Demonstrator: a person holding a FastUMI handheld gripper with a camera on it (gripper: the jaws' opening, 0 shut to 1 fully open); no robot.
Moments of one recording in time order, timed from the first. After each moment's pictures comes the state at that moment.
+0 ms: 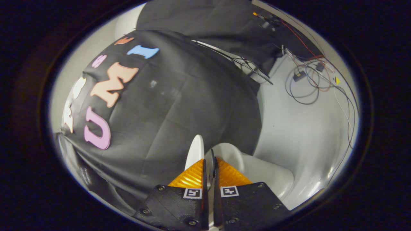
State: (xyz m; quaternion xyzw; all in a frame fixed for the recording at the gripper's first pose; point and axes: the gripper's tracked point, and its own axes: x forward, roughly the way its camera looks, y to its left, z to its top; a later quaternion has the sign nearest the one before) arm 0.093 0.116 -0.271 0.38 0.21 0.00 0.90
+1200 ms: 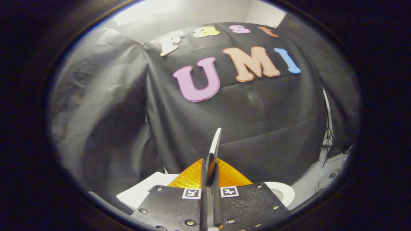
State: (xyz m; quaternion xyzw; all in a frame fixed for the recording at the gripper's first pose) arm 0.014 0.422 -0.073 0.00 0.10 0.32 0.94
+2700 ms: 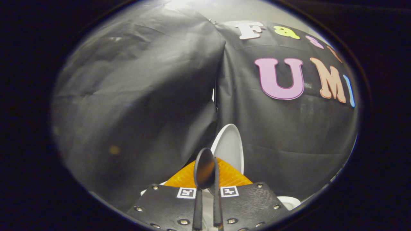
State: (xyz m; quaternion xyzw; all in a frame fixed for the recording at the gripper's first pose) arm -0.102 0.610 -0.118 -0.13 0.10 0.49 0.86
